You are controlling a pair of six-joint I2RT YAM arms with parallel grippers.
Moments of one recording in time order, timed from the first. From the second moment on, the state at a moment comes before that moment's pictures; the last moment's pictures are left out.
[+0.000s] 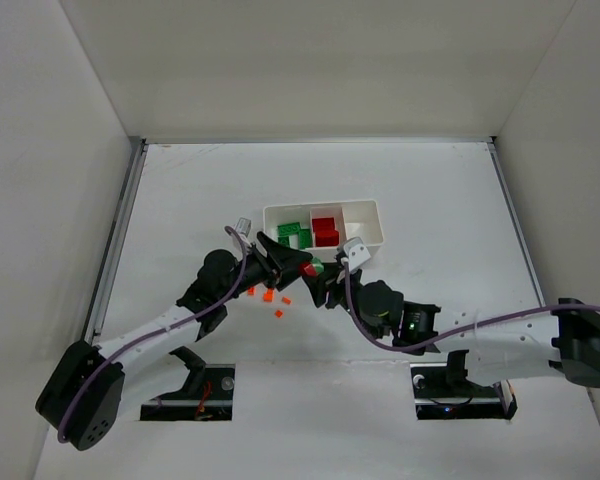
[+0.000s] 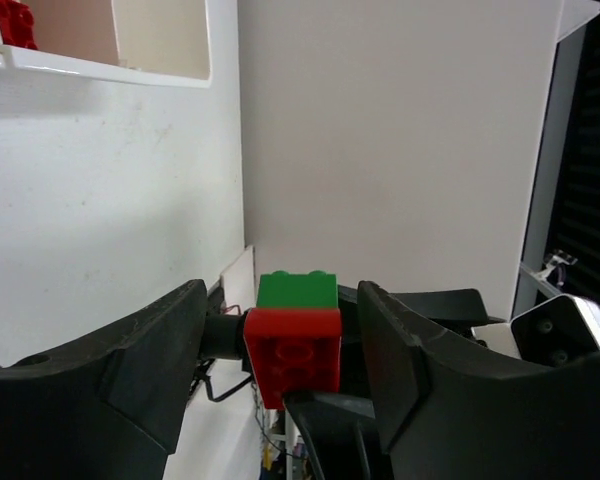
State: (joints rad) left arm -0.61 1.00 0.31 0.58 0.36 -1.45; right arm 1.28 1.14 0.60 0.42 0.63 0.24
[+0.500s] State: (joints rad) left arm -0.66 0.95 0.31 0.47 0.26 -1.36; right arm 1.28 1.17 0.60 0.40 0.65 0.24
